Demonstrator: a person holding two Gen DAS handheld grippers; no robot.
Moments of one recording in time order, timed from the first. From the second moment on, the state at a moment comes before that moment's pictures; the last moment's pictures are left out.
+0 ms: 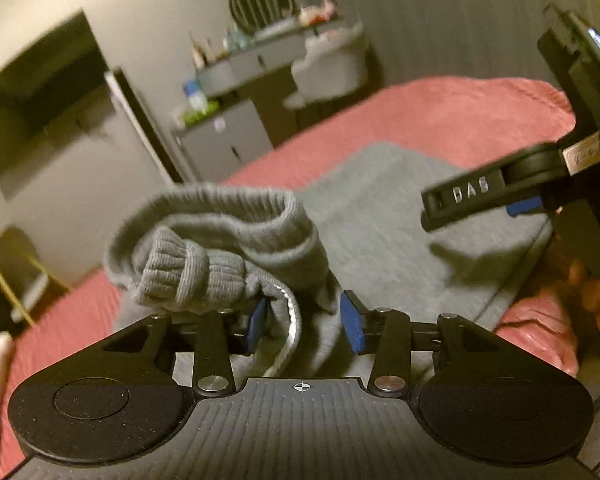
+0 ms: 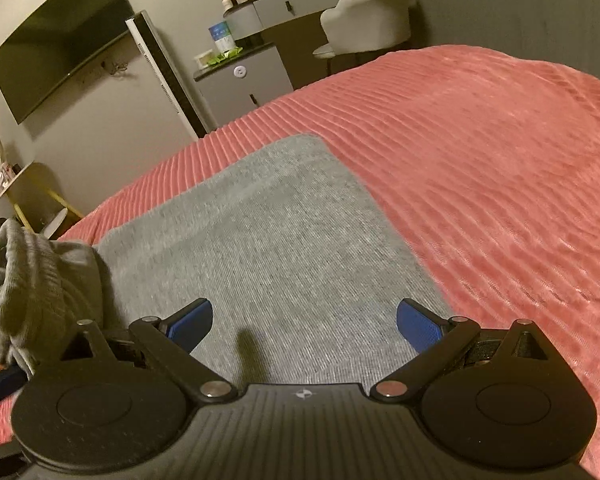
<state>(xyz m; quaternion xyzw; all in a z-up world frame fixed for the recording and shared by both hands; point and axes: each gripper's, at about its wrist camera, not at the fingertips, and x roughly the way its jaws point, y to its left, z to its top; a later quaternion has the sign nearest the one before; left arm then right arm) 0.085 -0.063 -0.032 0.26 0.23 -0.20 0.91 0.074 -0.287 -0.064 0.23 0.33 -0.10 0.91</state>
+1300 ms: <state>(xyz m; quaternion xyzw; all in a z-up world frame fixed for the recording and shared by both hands) 0.078 0.102 -0.052 -0.10 0.35 -0.05 0.93 0.110 -0.253 -0.088 0.46 0.34 0.05 0.82</state>
